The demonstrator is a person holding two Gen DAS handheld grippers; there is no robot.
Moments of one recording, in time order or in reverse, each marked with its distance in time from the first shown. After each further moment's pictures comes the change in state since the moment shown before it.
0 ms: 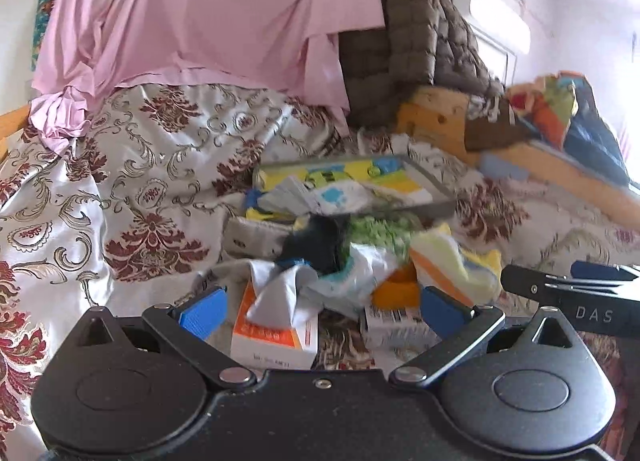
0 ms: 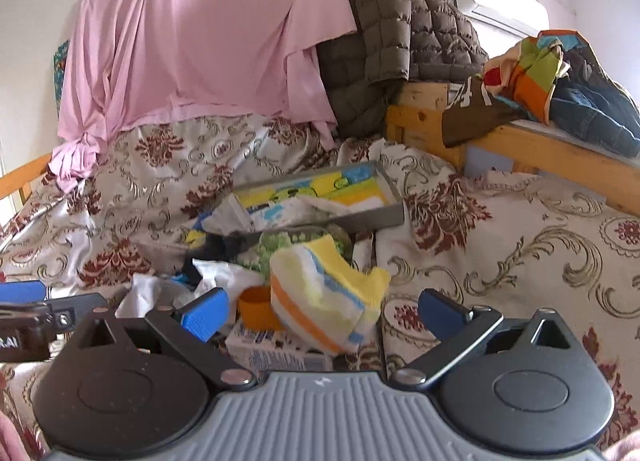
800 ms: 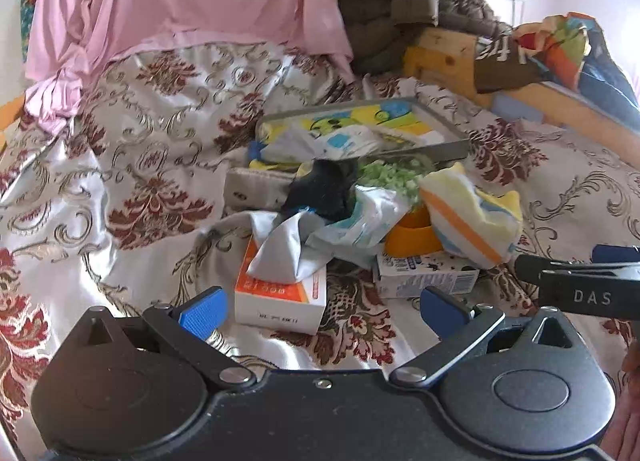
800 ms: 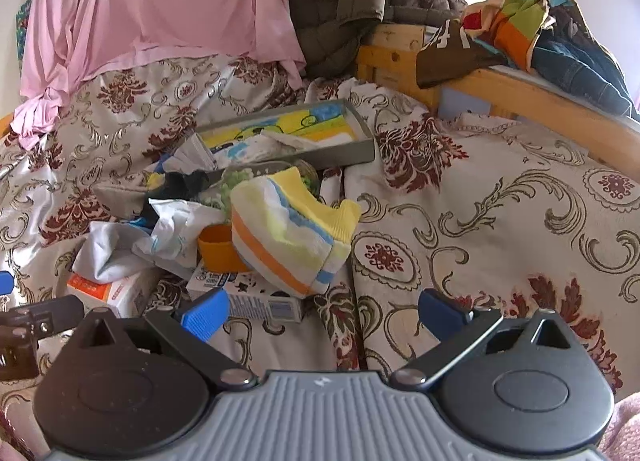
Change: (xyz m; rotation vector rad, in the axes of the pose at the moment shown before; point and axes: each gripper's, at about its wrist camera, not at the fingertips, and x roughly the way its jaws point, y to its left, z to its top) left arm 0.023 -0.008 -0.007 0.042 0.155 0.054; right arm 0.025 -0.004 -0.009 0.005 0.171 -0.104
